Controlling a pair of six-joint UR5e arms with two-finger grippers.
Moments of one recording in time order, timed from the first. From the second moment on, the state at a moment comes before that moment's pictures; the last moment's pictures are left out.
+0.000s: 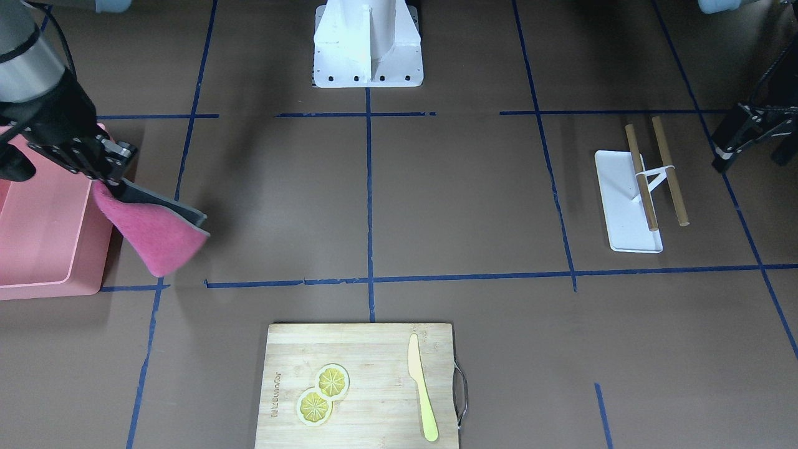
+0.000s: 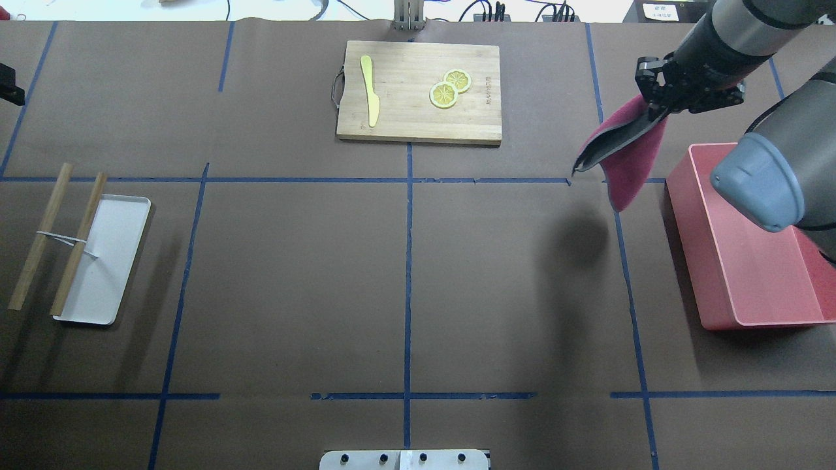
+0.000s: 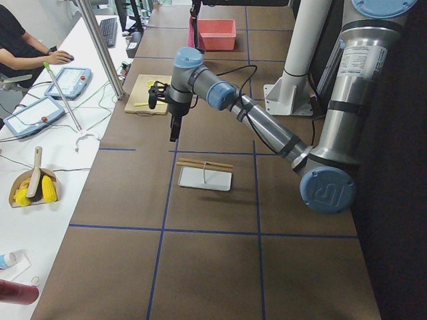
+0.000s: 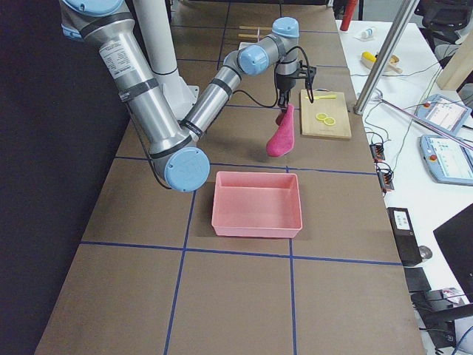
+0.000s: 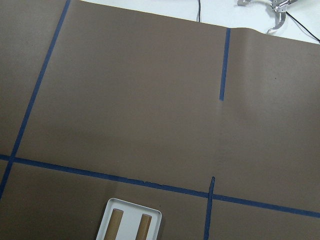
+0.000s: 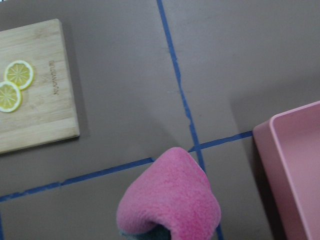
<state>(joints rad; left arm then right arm) -1.27 -1.73 -2.06 -1.49 -2.12 -0.63 1.06 -1.08 2.04 -2.01 2.07 0.91</state>
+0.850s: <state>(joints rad) -1.38 -1.69 -1.90 -1.41 -2.15 -0.29 1.39 -1.22 2.14 -2.38 2.15 0.14</state>
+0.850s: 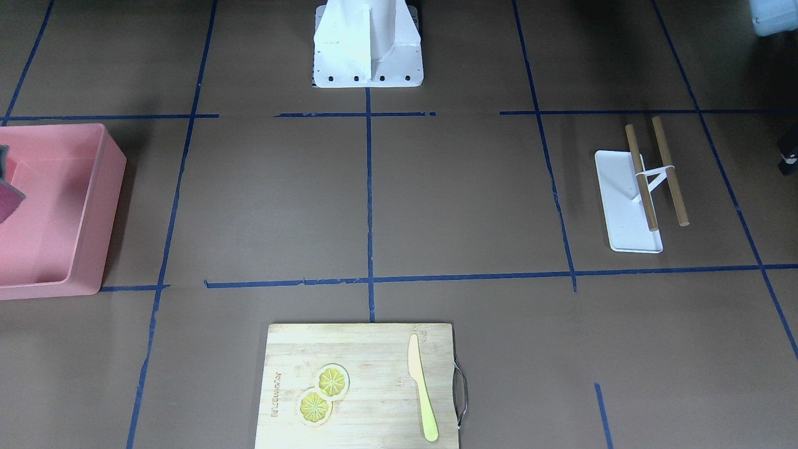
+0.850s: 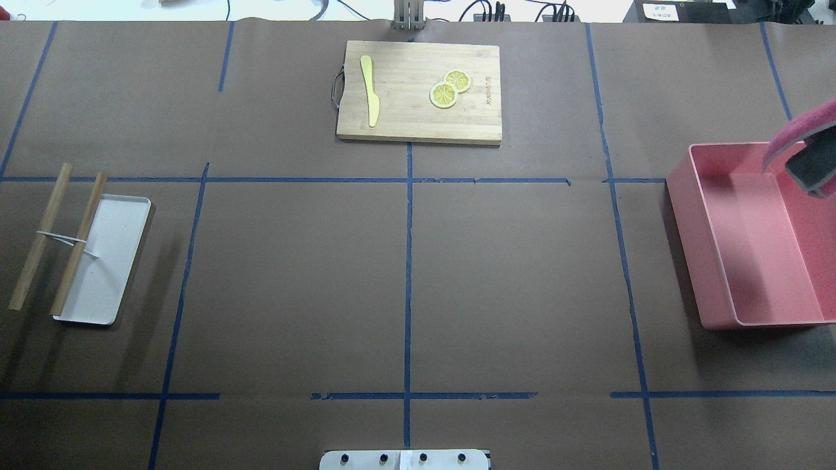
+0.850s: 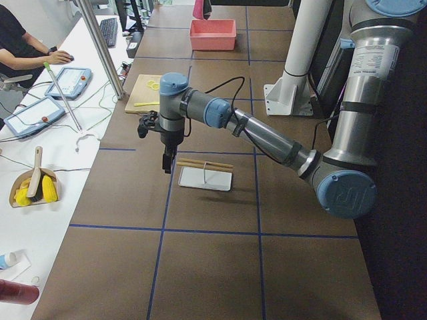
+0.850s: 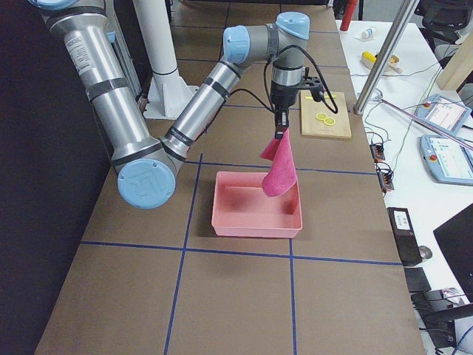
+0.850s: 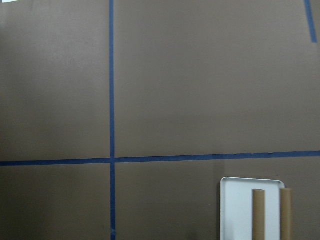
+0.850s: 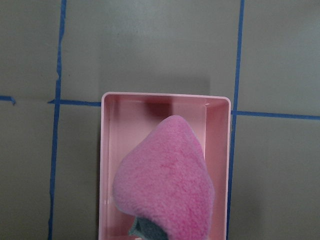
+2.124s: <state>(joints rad) -1.42 -1.68 -1.83 -1.42 -2.22 -0.22 1.35 -1.39 2.11 -2.25 2.25 0.09</state>
